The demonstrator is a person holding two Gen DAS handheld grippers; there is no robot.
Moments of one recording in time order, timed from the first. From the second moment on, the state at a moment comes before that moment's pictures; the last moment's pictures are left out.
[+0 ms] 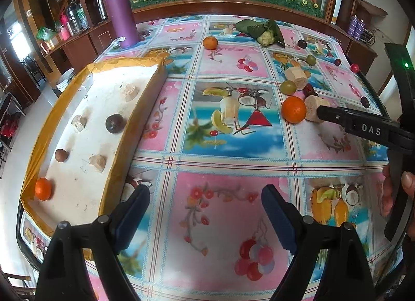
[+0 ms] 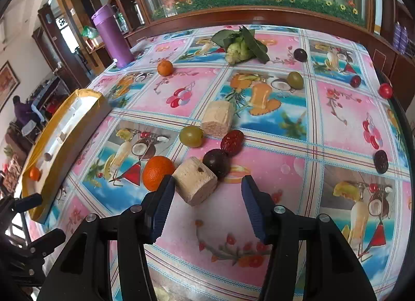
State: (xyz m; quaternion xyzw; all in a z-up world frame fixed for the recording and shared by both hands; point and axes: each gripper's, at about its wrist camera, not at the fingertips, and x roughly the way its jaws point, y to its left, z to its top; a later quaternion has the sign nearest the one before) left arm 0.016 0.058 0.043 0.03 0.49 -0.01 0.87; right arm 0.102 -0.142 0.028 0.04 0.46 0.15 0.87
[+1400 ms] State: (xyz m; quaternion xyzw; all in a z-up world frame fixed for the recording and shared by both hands) left arm 0.104 -0.041 0.016 0.02 0.49 -0.11 0.86; right arm 0.069 -0.201 0.036 0.04 0.44 0.15 0.88
